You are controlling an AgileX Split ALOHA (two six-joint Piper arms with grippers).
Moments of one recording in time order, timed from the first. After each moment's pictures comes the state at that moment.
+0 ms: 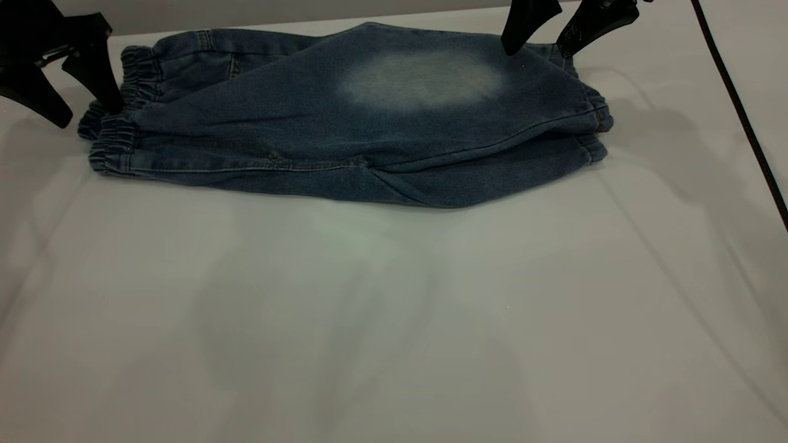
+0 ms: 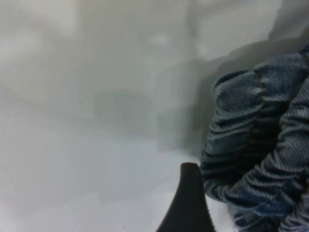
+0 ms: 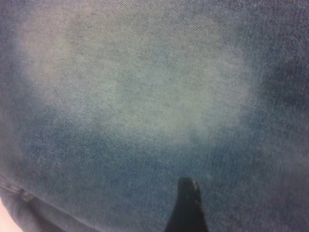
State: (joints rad) left arm 0.16 2.44 -1.88 -0.24 1.07 0.25; right arm 0.21 2.26 -1.63 0.53 0.72 -0.42
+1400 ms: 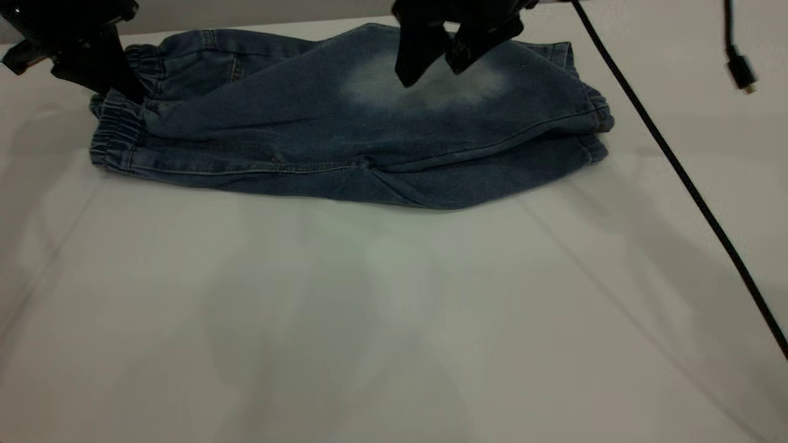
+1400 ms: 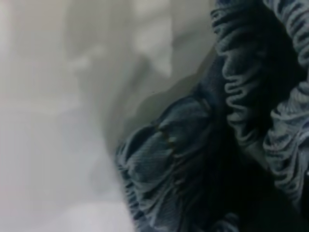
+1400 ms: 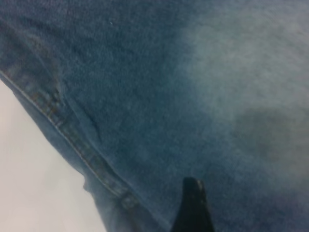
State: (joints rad) left arm 0.14 2.44 -1.88 -0.44 1.08 0.33; right arm 0.42 2.30 -1.68 0.50 0.63 -0.53
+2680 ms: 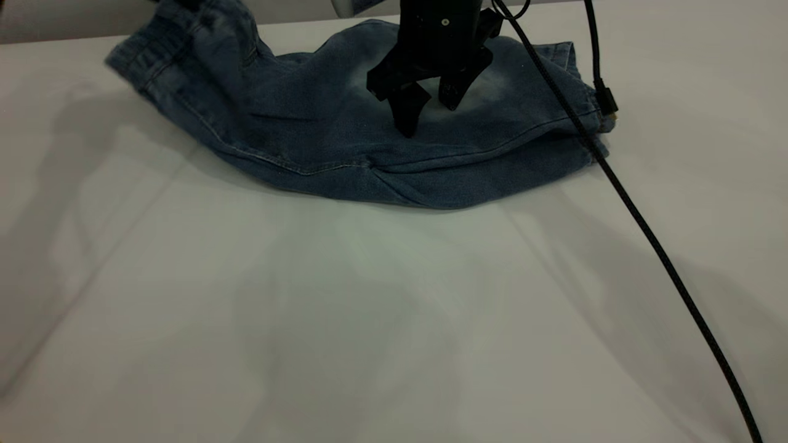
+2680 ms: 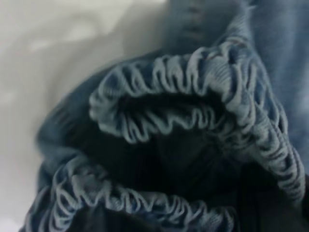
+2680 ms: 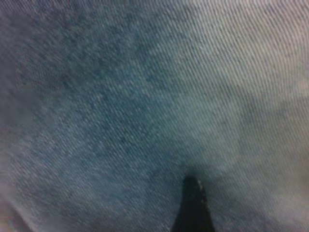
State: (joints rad) left arm 0.03 2.44 -2.13 -0.58 1.22 0.39; right arm 0.53 2.58 -2.13 0.05 0.91 -0.18
